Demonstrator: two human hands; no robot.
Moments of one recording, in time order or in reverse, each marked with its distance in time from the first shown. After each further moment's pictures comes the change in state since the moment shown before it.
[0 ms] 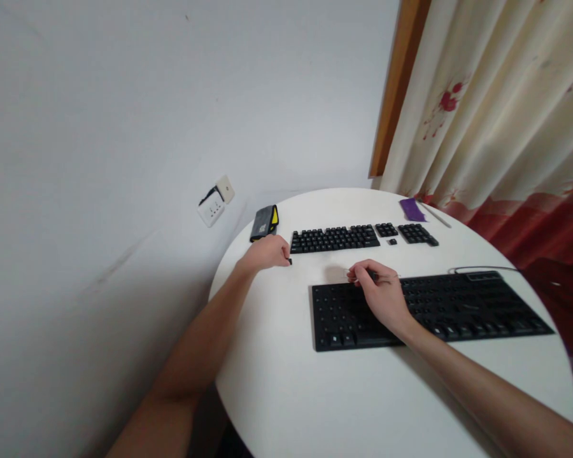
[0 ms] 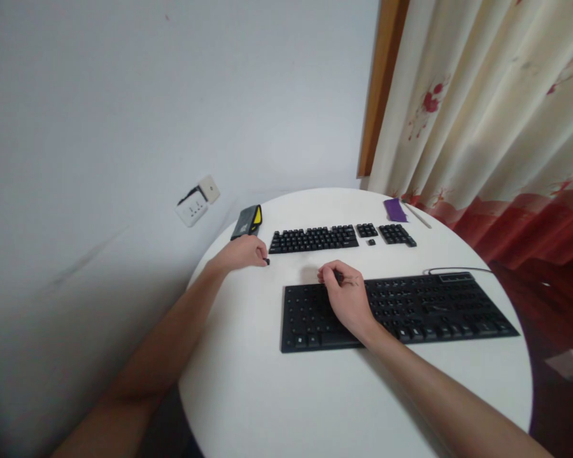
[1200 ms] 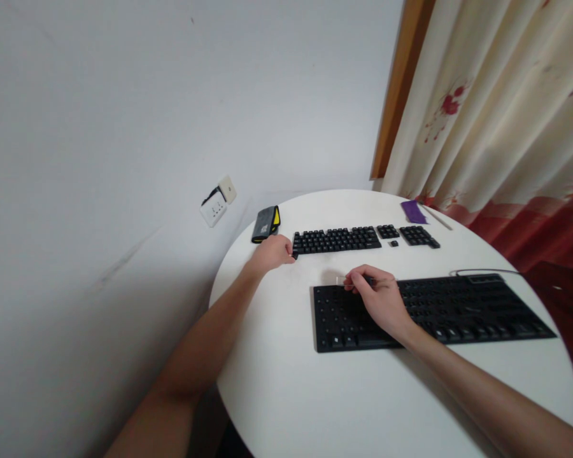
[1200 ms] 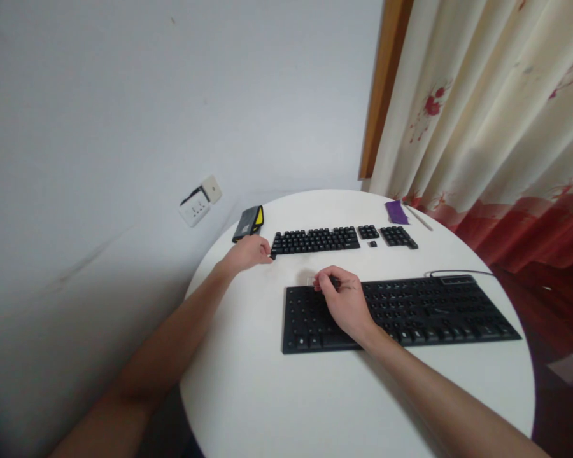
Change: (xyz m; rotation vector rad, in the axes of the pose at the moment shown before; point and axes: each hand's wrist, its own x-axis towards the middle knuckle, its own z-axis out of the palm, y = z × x) left_hand 0.009 0.001 0.014 -0.120 0.090 -0.083; right_hand -0.005 -0.008 0.003 0.004 -0.104 0.029
